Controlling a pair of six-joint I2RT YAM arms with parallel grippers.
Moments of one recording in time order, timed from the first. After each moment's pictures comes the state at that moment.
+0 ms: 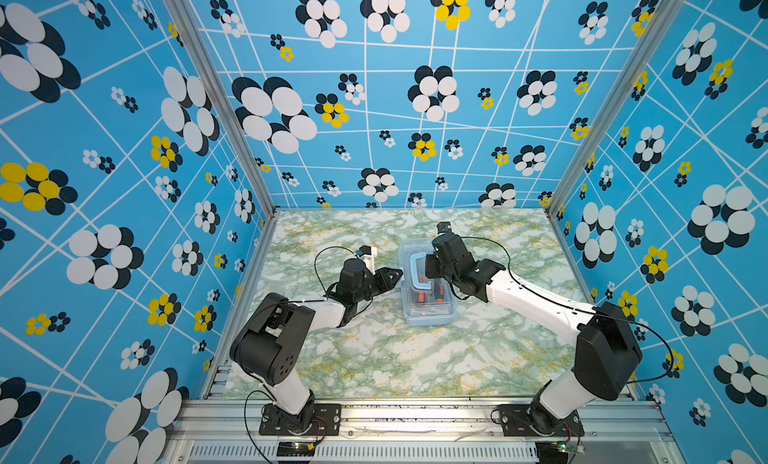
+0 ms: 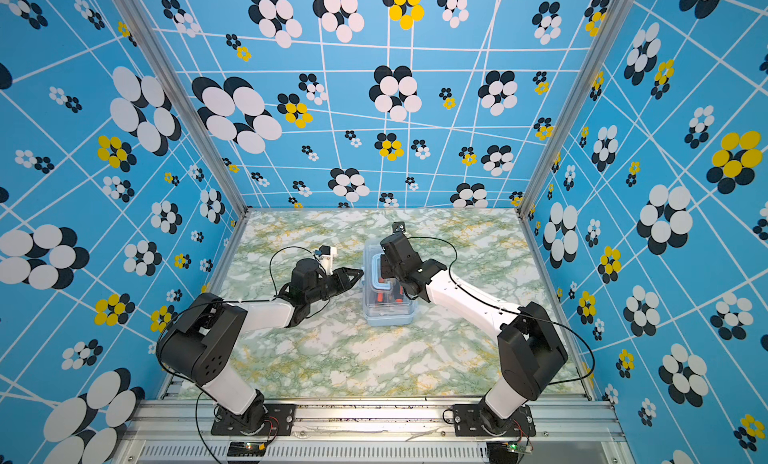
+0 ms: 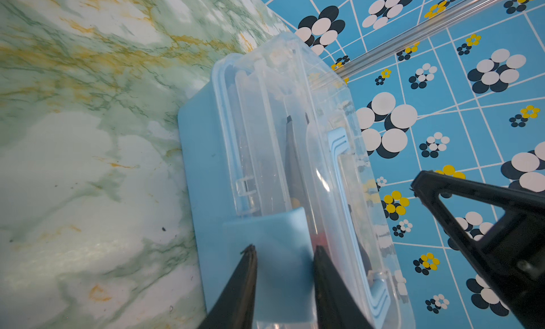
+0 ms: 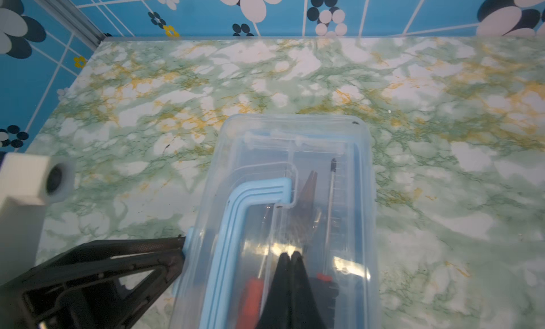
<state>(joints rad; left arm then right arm) -0.43 1.67 0.66 0.65 0.44 -0.87 0.71 1.62 1.23 -0.32 0.30 0.43</state>
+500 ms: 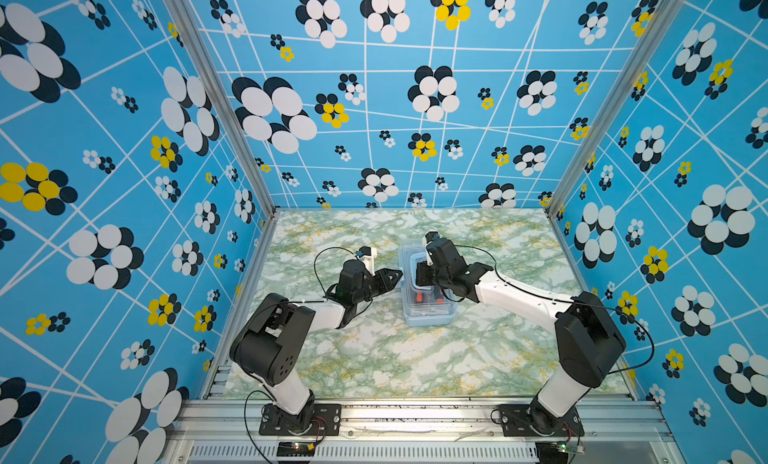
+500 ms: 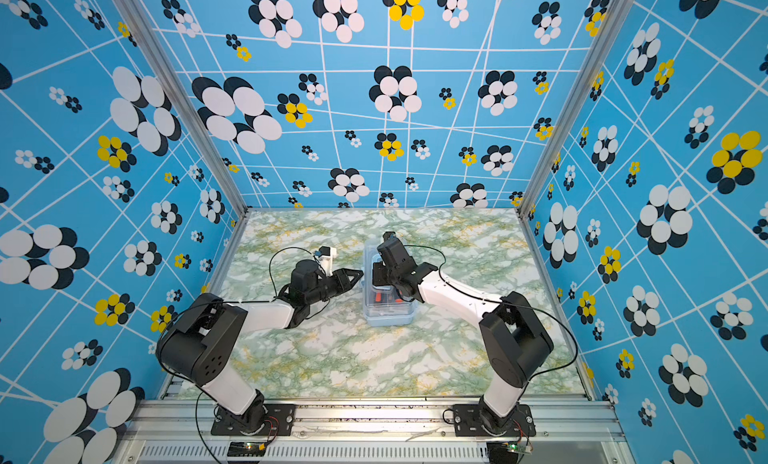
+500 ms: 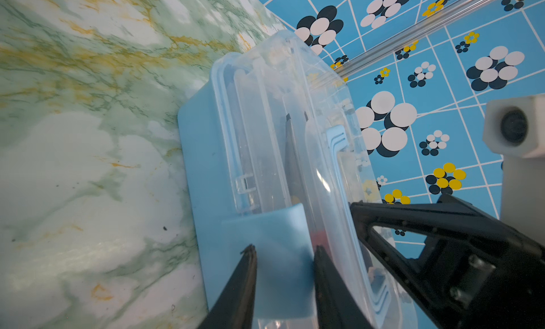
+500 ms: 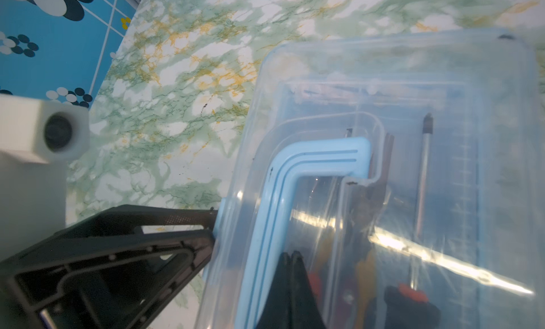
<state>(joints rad) -0.43 1.67 0.65 0.67 0.44 -0.86 0.70 1.71 1.19 -0.22 0.07 0.50</state>
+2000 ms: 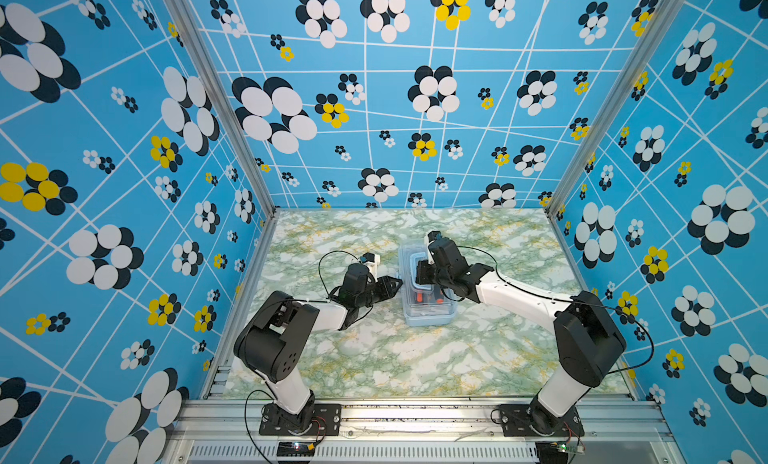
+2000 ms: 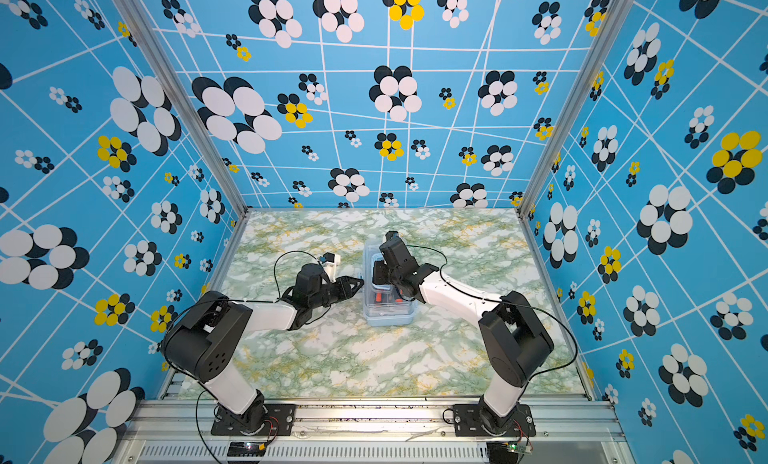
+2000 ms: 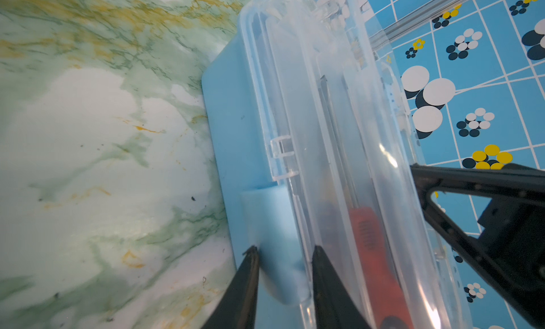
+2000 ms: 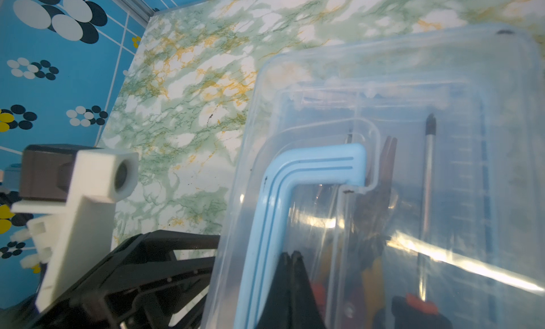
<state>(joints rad) -0.45 1.69 0.64 0.59 0.42 -0.79 0.69 1.71 1.17 -0.18 0.05 0.54</state>
